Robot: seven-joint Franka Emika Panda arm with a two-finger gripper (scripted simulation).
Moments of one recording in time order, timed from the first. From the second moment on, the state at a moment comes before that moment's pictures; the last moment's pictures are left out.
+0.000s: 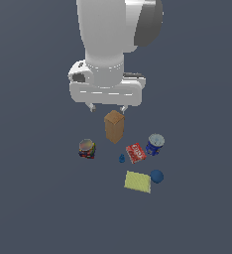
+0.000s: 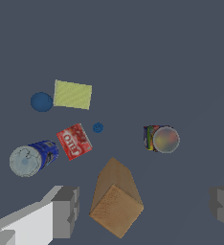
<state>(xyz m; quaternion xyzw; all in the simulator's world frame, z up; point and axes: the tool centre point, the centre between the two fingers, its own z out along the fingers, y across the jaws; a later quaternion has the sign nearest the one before) -0.003 -0.027 0.311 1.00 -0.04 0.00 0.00</state>
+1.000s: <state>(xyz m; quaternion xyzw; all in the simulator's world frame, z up) -0.067 -0.014 0.231 0.97 -0.25 0.00 0.00</state>
